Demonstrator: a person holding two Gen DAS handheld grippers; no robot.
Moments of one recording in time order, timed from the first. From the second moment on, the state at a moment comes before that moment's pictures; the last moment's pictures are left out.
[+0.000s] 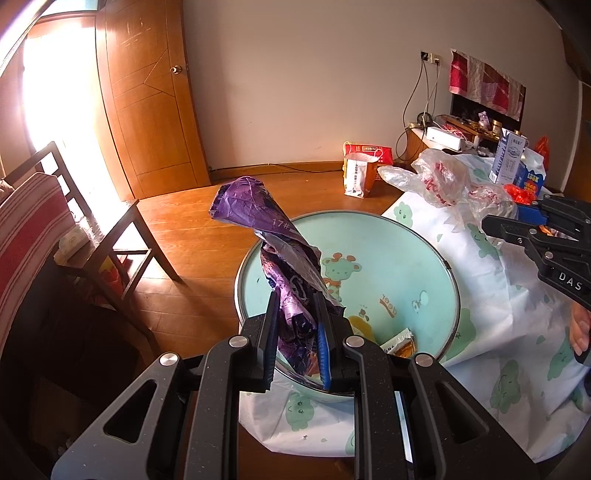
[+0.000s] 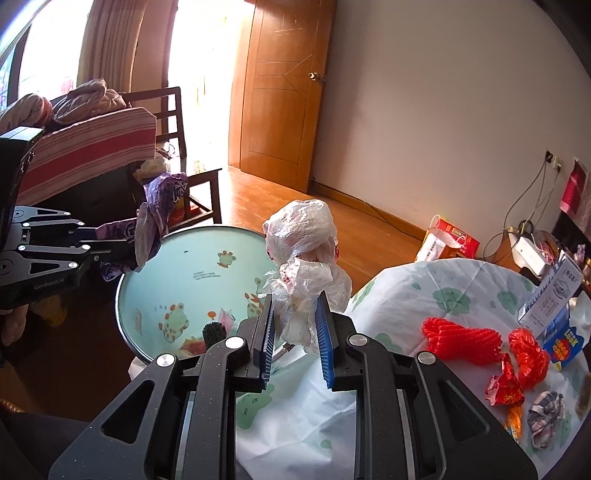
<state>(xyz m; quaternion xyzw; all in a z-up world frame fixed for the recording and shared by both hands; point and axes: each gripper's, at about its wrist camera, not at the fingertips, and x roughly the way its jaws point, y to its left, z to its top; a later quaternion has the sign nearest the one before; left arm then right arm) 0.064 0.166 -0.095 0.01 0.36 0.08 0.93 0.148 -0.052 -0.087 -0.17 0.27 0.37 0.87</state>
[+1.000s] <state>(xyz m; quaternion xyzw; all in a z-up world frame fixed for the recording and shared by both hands) 0.062 0.152 -0.101 0.00 0.35 0.08 0.93 0.140 -0.065 -0.090 -0.16 0.26 0.36 0.88</state>
